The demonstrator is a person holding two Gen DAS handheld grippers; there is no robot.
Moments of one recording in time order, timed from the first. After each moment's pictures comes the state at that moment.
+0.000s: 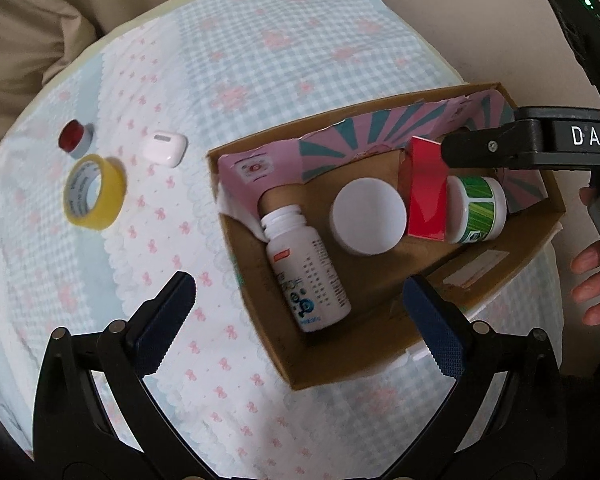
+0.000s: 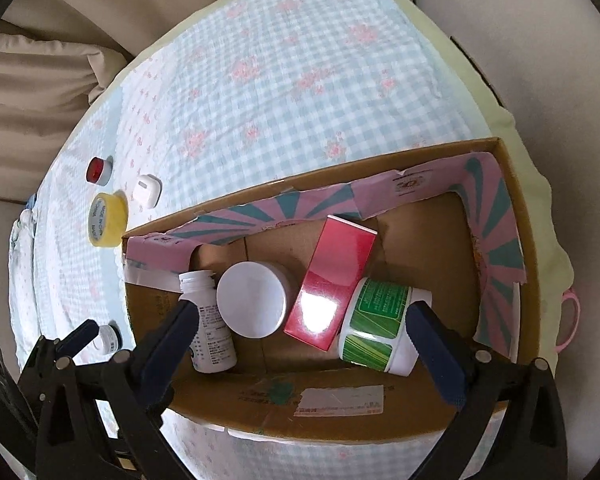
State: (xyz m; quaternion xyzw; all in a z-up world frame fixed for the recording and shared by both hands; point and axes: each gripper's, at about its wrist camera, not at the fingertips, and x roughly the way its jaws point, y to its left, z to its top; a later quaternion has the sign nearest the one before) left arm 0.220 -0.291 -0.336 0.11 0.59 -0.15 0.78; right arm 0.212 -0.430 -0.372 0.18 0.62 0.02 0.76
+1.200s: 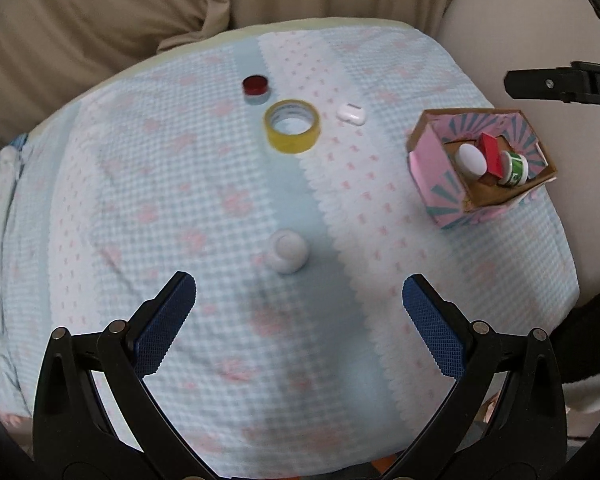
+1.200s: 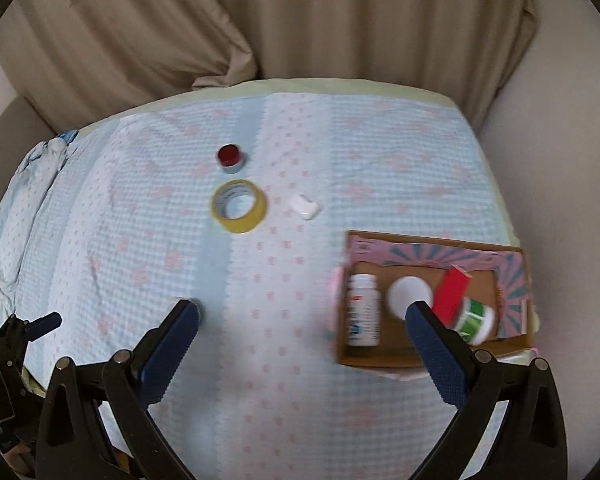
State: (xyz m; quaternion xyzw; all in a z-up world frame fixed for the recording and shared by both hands) left arm 0.098 0.029 -0.240 0.06 0.53 -0.11 0.84; right arm 0.138 -0.174 -0.224 0.01 0.51 0.05 0.86
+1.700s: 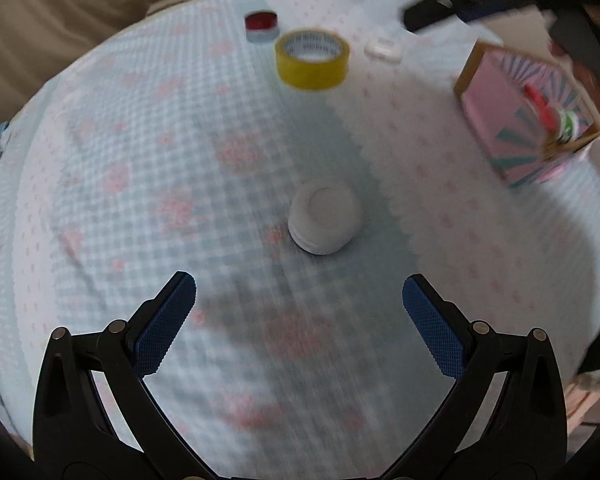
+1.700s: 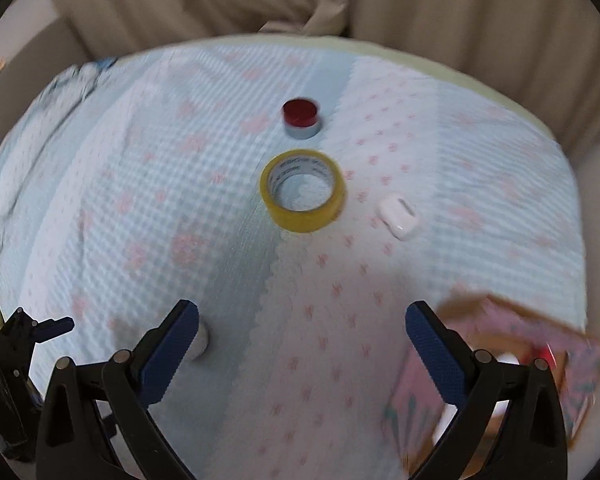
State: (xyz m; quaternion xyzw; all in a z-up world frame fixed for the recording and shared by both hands) left arm 0.124 0.042 -0.386 0.09 0.55 -0.11 0.82; right arm 0.237 -0.084 -0.348 -0.09 0.53 0.17 0.83
